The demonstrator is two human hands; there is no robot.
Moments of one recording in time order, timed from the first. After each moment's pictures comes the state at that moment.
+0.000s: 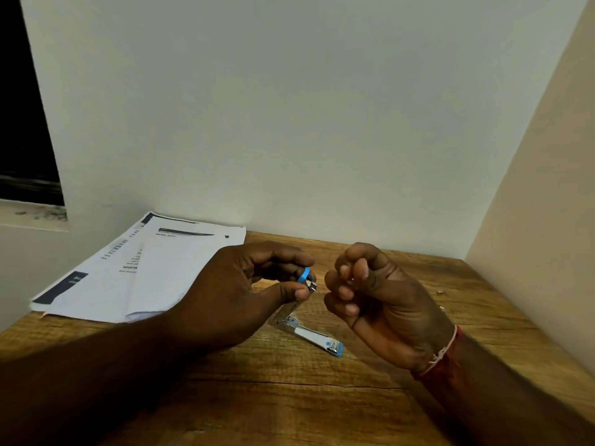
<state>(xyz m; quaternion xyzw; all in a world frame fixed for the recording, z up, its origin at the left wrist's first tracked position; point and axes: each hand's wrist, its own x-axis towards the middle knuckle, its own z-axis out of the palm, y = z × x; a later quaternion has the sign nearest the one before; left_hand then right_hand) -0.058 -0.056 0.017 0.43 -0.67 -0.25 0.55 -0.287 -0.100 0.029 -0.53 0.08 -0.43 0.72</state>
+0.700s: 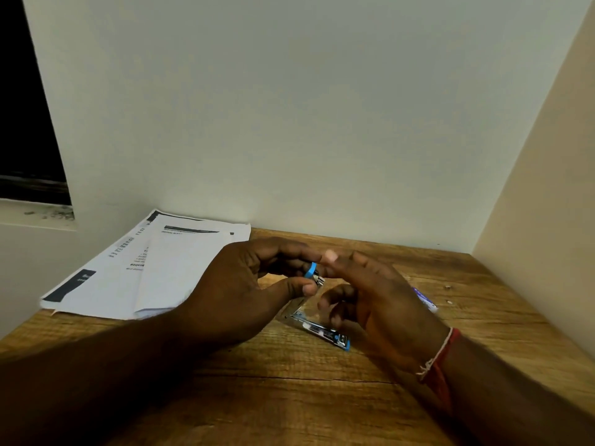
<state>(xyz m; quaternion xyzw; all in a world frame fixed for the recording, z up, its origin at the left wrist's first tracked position) -0.058 -0.055 0.017 0.41 -0.69 -0.22 0.56 -0.271 -0.088 0.030 -0.57 0.35 -0.43 0.60</state>
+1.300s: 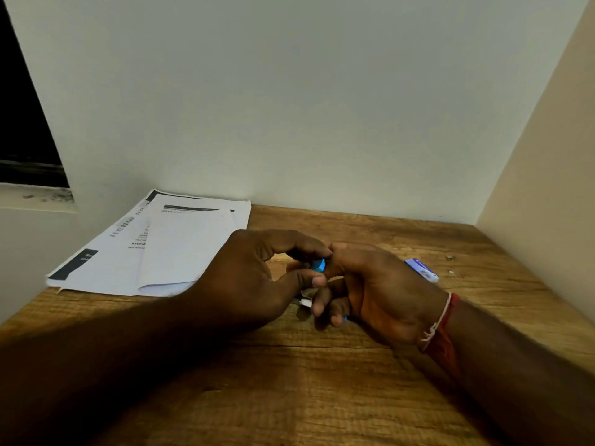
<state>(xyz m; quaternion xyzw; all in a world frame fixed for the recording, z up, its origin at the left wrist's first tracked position) -0.063 -0.046 0.011 0.43 -0.74 -0.14 0.50 -0.268 -0.080 0.032 -0.57 0.34 -0.31 0.68</state>
